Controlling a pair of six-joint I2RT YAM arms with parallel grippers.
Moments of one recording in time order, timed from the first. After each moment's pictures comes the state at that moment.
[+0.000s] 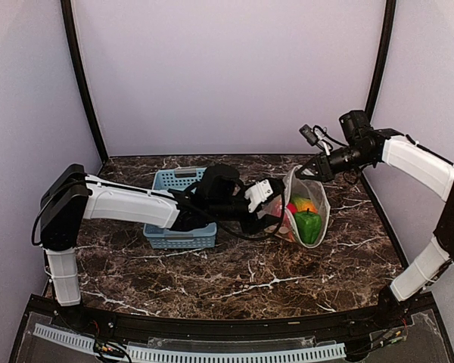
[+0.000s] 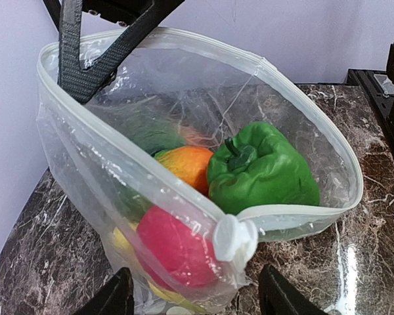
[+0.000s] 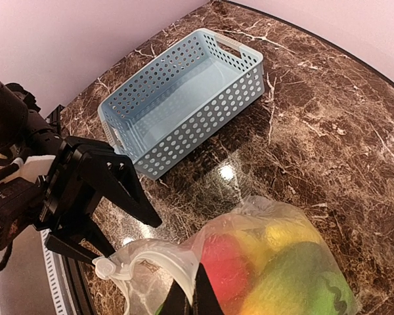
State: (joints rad) left arm -1.01 1.95 1.34 0.23 0.19 0.34; right arm 0.29 1.53 1.35 -0.73 -0.83 -0.31
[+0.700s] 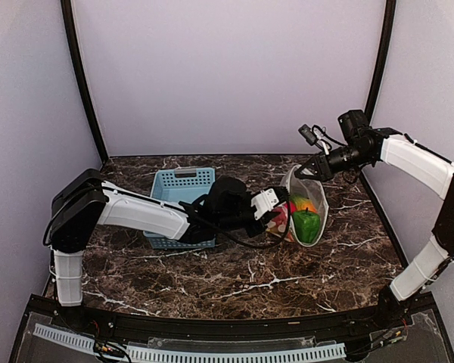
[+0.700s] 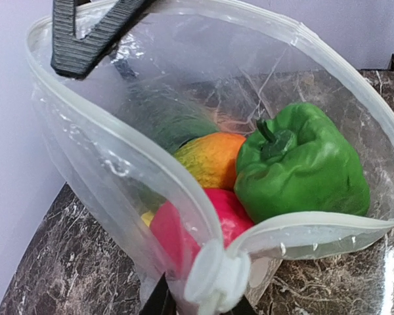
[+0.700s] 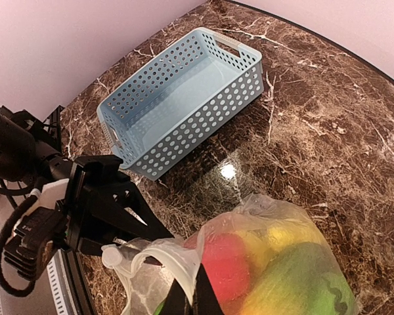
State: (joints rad) left arm -1.05 2.02 1.32 0.38 -0.03 0.39; right arm 0.29 1.54 1.36 -0.74 -0.83 -0.30
